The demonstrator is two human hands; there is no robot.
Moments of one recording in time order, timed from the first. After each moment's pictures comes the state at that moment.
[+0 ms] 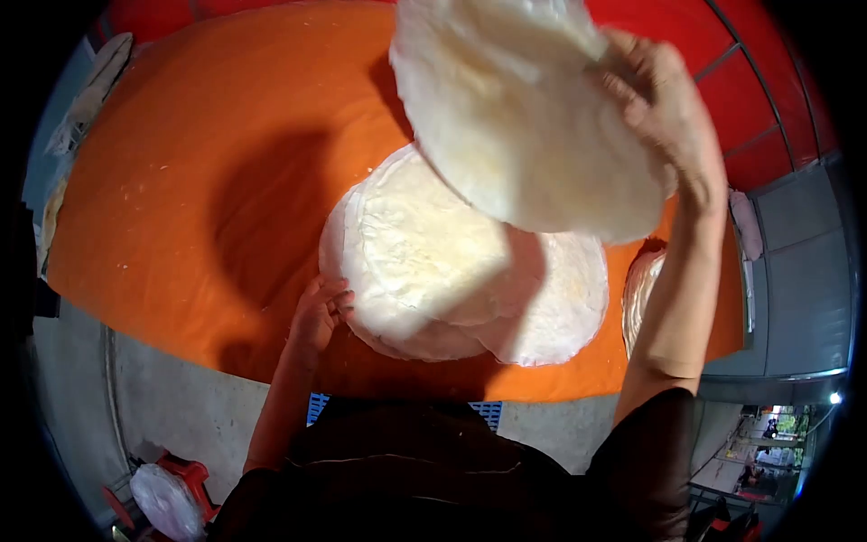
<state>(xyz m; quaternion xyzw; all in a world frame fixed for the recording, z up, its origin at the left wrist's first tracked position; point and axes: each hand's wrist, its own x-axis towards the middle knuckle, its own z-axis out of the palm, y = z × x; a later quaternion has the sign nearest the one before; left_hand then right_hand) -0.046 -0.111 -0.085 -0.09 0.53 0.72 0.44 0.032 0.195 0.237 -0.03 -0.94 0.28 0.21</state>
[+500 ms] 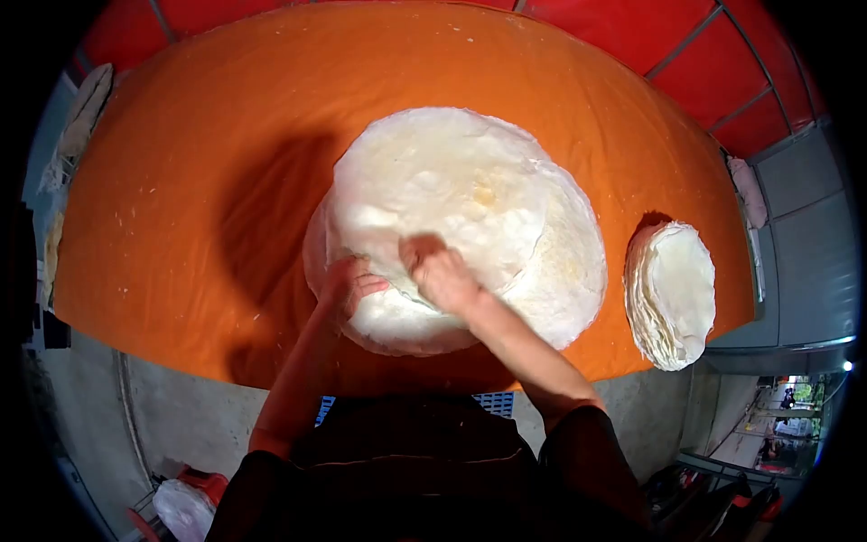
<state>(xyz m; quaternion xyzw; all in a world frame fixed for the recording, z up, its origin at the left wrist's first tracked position) -0.052 -0.031 -0.090 -0.04 0.51 0.69 0.52 0.059 0.115 -0.031 0.02 -1.00 0.05 0.03</state>
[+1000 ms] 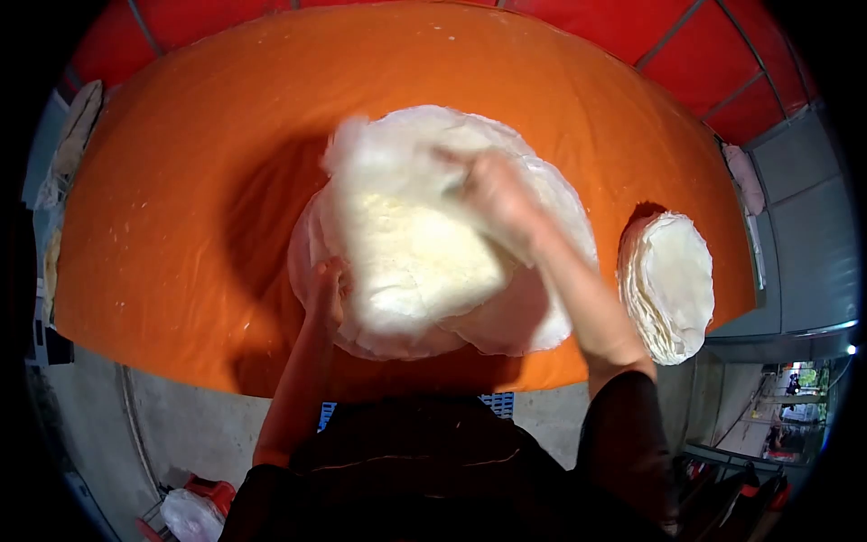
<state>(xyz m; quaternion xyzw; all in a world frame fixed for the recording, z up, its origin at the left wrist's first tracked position) -0.036 -0.018 -0.075 -0.08 0.58 0.73 0.35 0.055 0.194 0.083 -0.16 -0.93 0.32 0.10</state>
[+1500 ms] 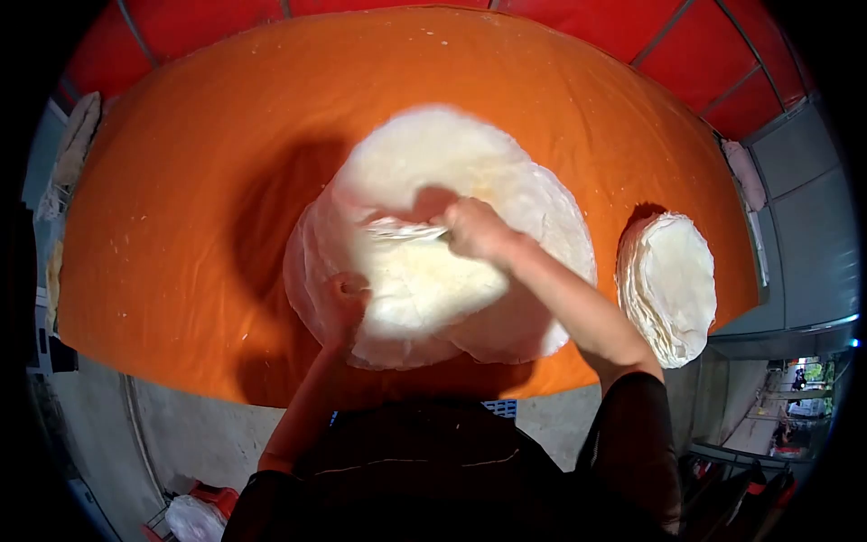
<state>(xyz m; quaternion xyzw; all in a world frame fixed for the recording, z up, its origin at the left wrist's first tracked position) -0.012 -0.015 -0.122 0.12 0.79 0.58 0.17 0.060 0.223 0.009 -0.04 -0.98 0.18 -0.03</state>
